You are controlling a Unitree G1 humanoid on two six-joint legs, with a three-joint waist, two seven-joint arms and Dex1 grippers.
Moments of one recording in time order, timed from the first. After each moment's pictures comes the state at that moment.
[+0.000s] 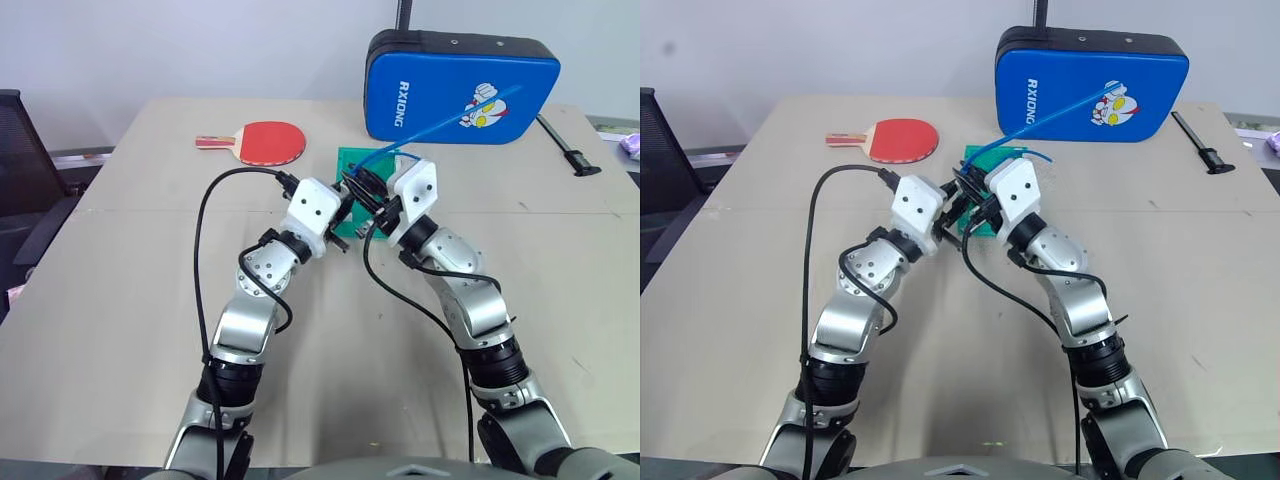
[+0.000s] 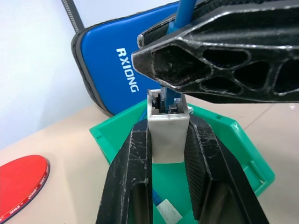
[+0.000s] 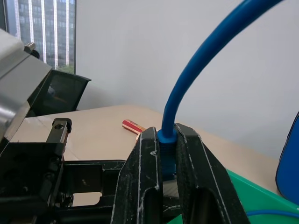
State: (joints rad) left arm -0.37 0.23 -0.13 -0.25 0.04 0.24 -0.41; right arm -0.48 -0.04 0.22 -0.12 0.11 0.11 0.43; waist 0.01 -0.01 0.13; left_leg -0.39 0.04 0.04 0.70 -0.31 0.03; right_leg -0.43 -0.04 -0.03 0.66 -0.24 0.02
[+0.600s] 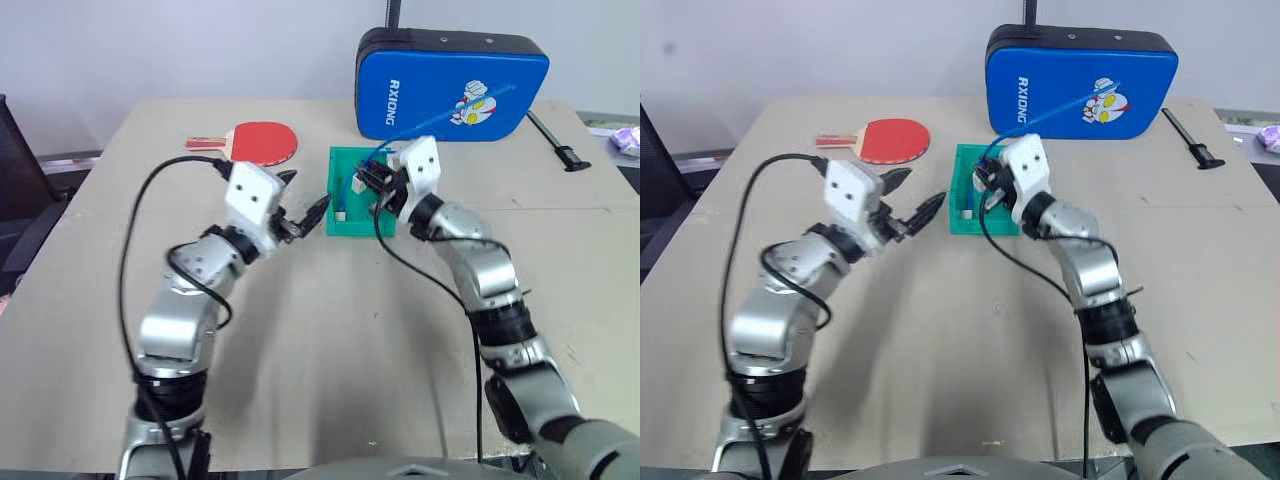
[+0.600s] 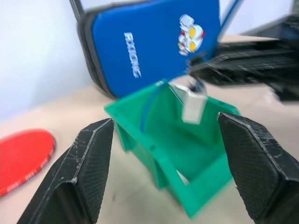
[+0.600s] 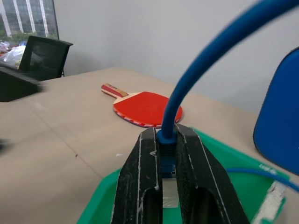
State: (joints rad) left arm -0.35 0.50 0.13 -0.52 -0.35 0.72 -0.56; right arm -0.77 -0.13 0.08 0.17 0.23 0.37 0.49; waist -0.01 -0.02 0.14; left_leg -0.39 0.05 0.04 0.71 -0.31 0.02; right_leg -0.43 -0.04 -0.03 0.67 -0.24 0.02
